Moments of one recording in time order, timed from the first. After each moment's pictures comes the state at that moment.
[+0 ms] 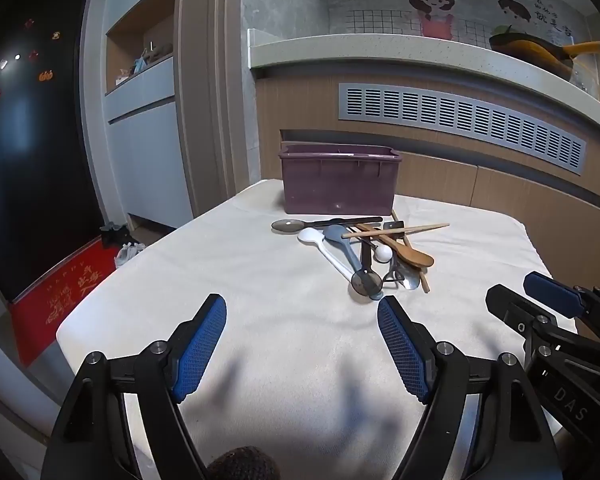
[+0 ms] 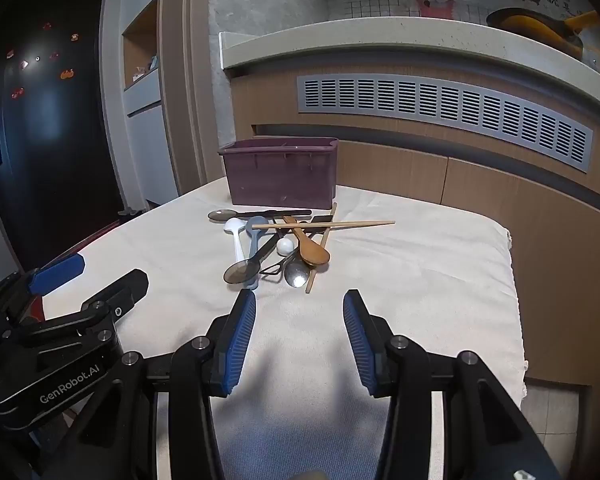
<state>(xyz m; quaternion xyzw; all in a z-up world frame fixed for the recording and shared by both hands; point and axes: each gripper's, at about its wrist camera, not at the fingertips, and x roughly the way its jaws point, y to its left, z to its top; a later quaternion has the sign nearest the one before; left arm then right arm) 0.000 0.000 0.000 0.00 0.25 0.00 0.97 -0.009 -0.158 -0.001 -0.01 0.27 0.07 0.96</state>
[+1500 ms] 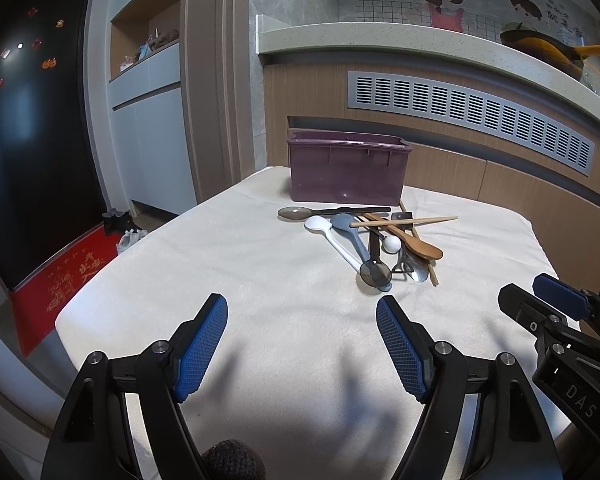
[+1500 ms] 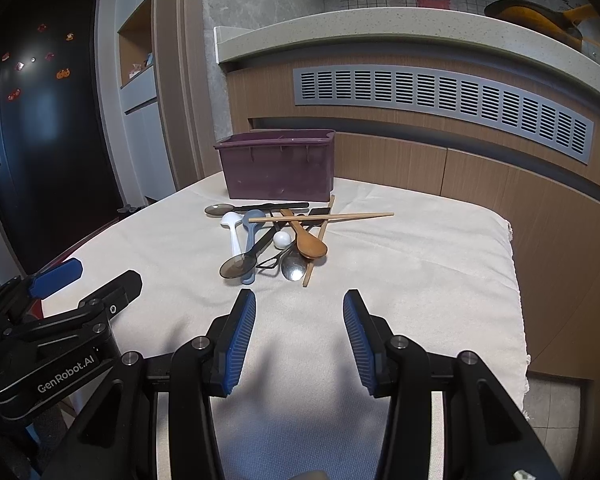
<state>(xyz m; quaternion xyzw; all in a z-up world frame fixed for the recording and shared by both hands) 0.005 0.002 -0.008 0.00 0.27 0.01 0.96 -0.008 -0.165 -0.005 -0.01 0.28 0.08 0.96</state>
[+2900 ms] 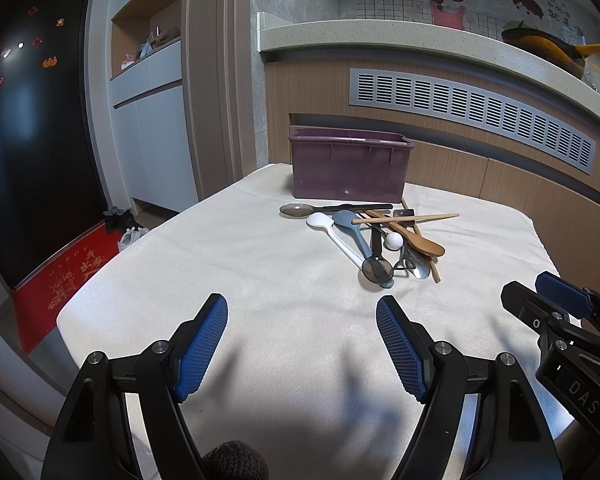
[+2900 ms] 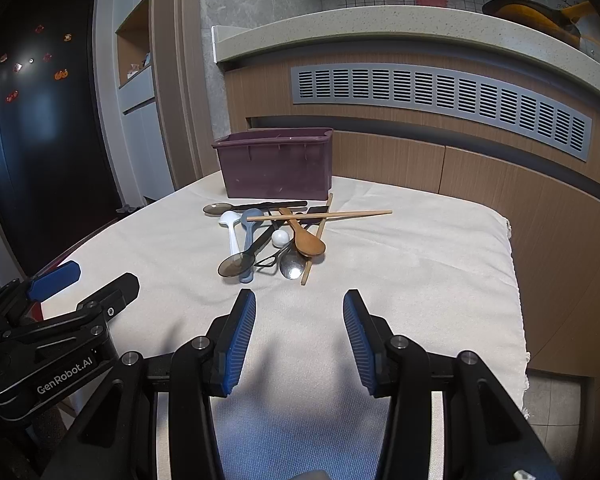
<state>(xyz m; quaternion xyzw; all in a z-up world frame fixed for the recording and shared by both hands) 0.002 0.006 -0.008 -0.01 0.28 0.01 0.96 -0.009 -0.162 -0.004 0.00 0.29 0.08 0.96</state>
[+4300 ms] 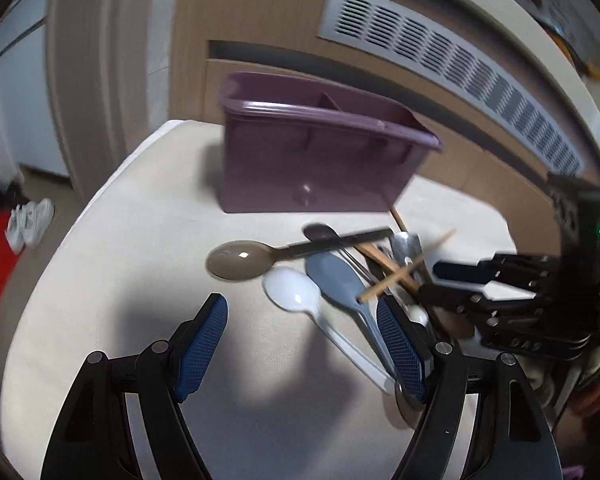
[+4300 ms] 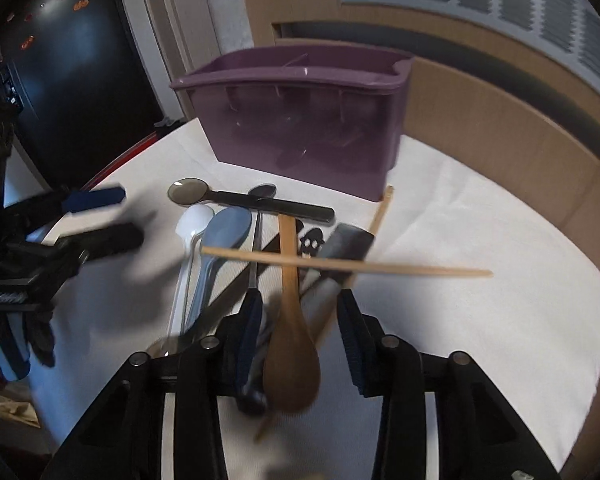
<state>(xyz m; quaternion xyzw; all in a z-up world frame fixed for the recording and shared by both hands) 0.227 0.055 -0.020 -0.05 0.41 -0.19 0.89 0.213 -0.153 -0.034 -0.05 0.46 0.21 0.86</state>
